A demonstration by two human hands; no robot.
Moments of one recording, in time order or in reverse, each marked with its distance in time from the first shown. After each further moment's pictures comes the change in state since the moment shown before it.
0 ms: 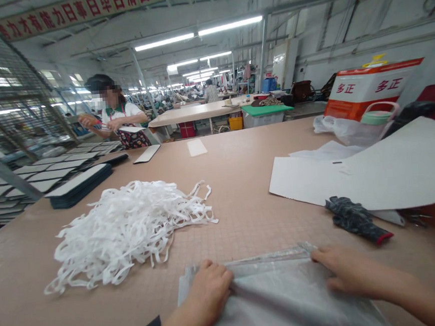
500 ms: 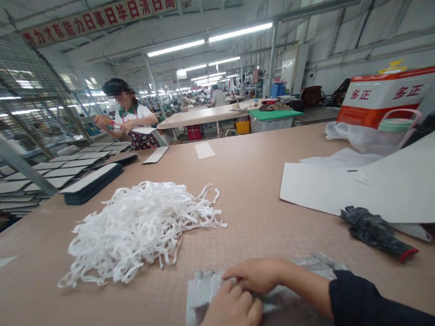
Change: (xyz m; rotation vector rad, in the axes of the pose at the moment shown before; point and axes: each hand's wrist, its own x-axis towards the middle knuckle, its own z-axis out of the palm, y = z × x) left_hand -0.015 0.020 0.014 0.127 0.246 0.234; right_hand 0.093 -0.161 0.006 0.190 -0.341 -0.672
